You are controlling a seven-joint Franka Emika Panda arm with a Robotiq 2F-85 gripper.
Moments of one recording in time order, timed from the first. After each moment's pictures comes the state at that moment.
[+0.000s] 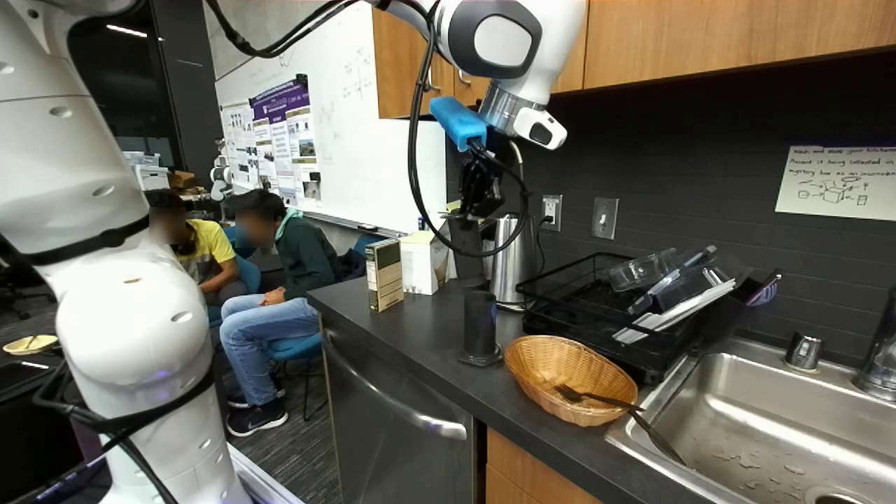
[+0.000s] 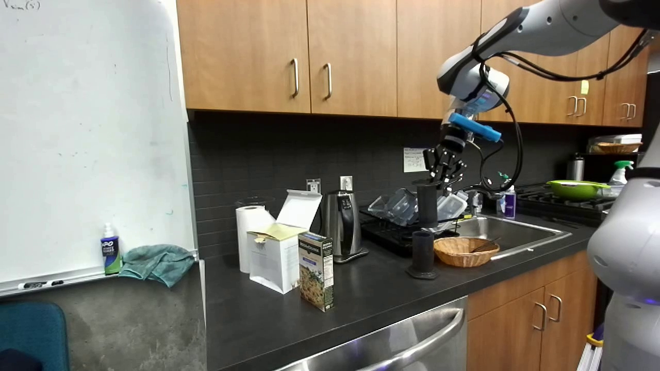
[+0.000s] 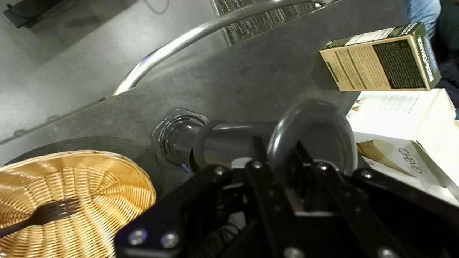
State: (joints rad) arm -0.26 -0.24 -0.35 -2.08 0.36 1.68 -0.01
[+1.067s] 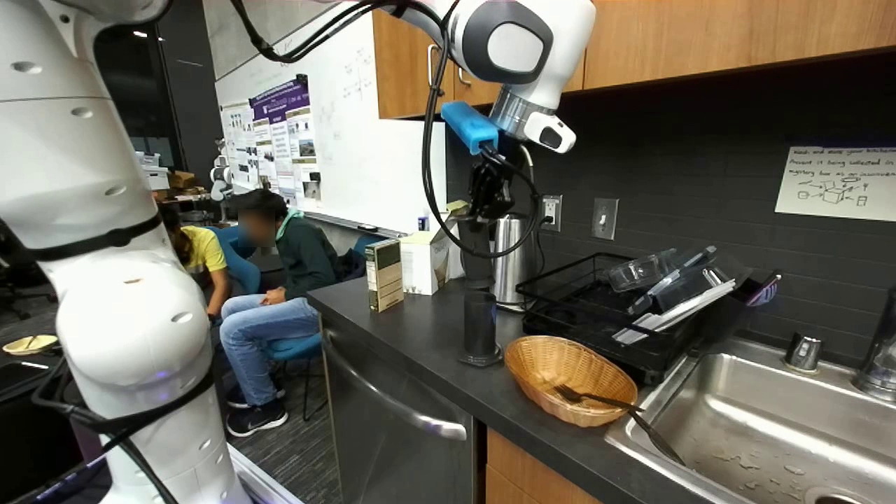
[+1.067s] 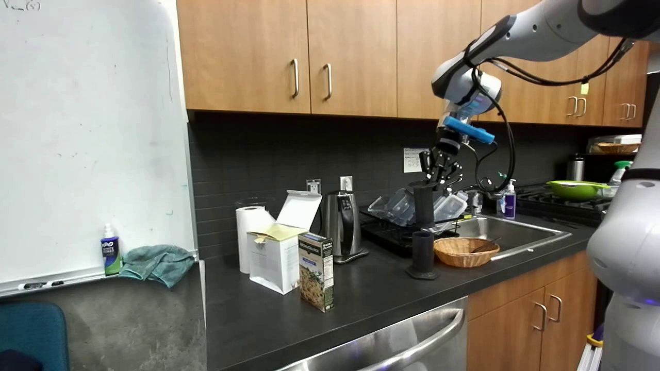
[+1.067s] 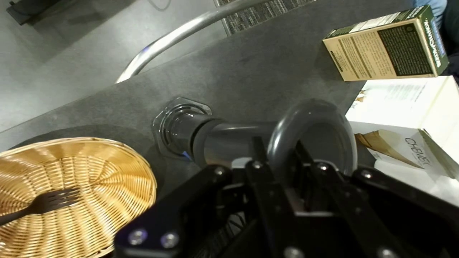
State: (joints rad) arm -0.26 -0.17 -0.35 -2.02 0.37 1.68 -0.01
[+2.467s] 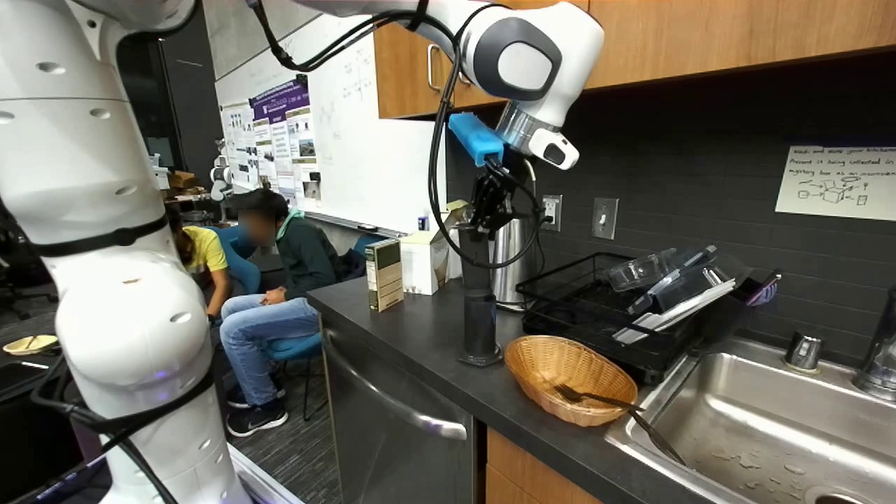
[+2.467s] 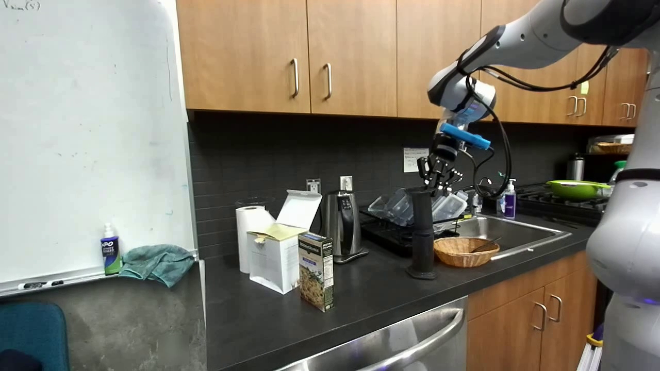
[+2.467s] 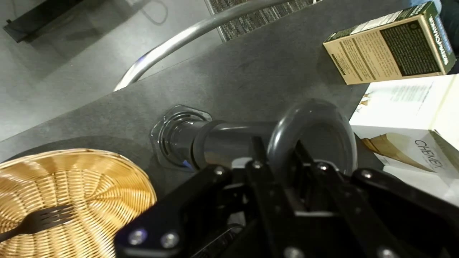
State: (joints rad) arm -0.27 -0.11 -0.35 -2.00 0.40 1.66 -0.01
